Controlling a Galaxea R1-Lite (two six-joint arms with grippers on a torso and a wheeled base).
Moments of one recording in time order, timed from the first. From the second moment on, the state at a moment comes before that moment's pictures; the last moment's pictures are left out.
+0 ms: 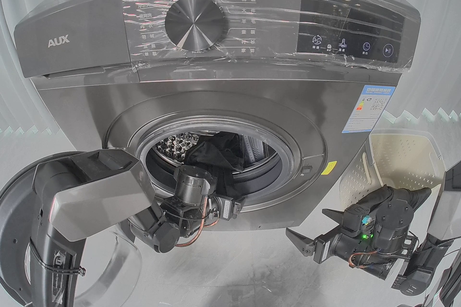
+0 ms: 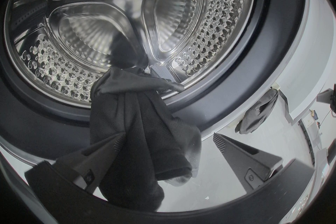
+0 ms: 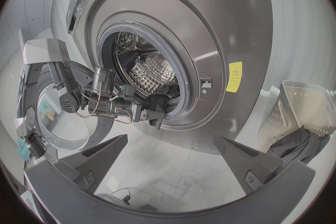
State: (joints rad) left arm -0.59 2.38 -0.98 -0.95 0.10 -0.12; right arm 0.73 1.95 -0.11 -1.54 -0.18 0.19
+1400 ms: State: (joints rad) left arm -0.48 2.69 -1.71 -1.11 0.22 -0.11; right arm 0.72 1.96 -0.11 -1.54 -0.18 0.19
